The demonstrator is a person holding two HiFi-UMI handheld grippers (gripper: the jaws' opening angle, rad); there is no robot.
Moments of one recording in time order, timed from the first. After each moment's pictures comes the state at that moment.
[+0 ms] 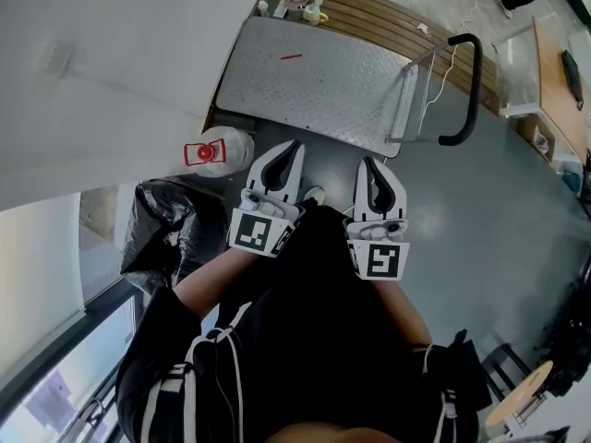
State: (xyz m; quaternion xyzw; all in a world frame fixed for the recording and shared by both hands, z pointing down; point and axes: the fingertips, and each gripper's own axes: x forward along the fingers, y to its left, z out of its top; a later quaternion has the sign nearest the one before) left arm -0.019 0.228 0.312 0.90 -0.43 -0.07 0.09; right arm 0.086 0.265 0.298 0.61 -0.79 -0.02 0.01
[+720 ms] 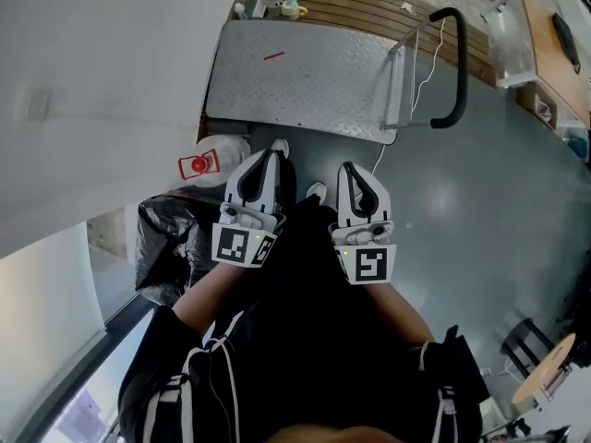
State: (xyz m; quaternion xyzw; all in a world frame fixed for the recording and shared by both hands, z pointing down) left arm -0.014 0.222 0.320 0.90 -0.42 -0.05 0.10; right arm 0.100 0.268 0.313 0.63 -0.77 0.00 -0.02
